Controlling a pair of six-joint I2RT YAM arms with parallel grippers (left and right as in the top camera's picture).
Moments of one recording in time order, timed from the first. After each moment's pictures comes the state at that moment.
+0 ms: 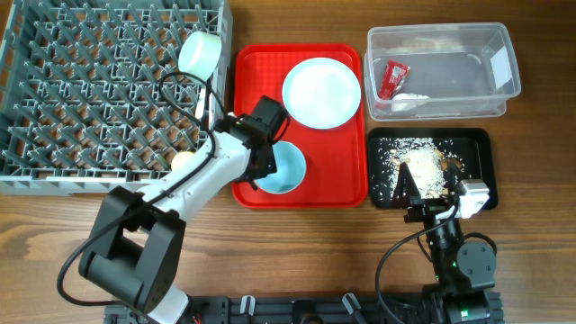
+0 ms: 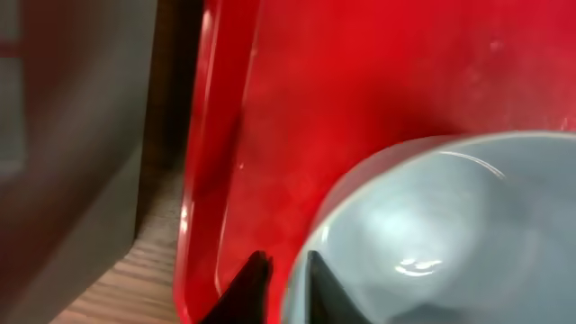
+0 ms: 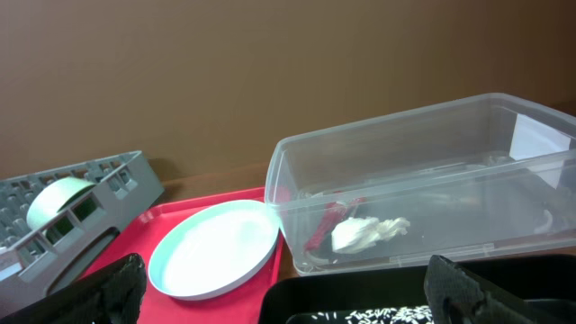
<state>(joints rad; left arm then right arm) -0.53 1.76 1.13 -0.82 -0.13 -0.72 0.14 0.02 0.01 0.01 0.03 0.26</state>
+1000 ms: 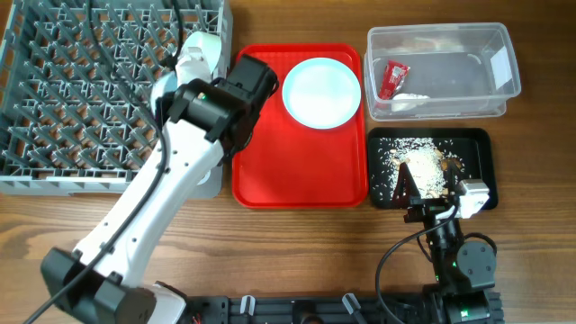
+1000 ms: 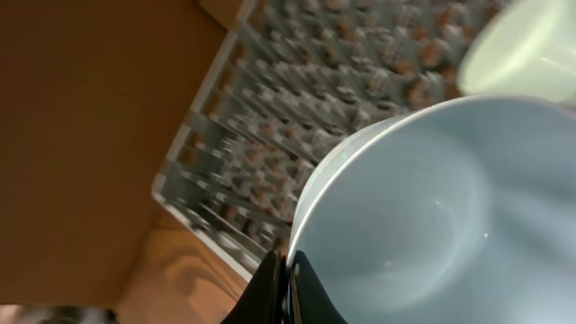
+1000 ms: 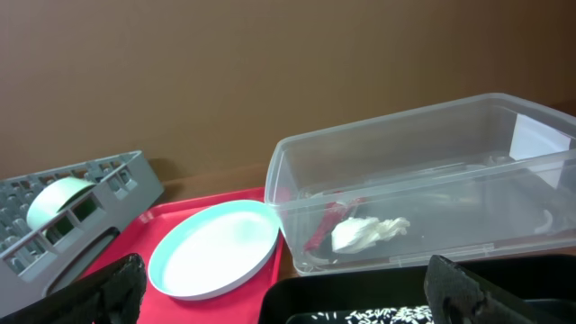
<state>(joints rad) -0.52 1.61 1.55 -1.37 -1.07 -0.66 0.14 0.02 0.01 0.01 0.03 0.26</state>
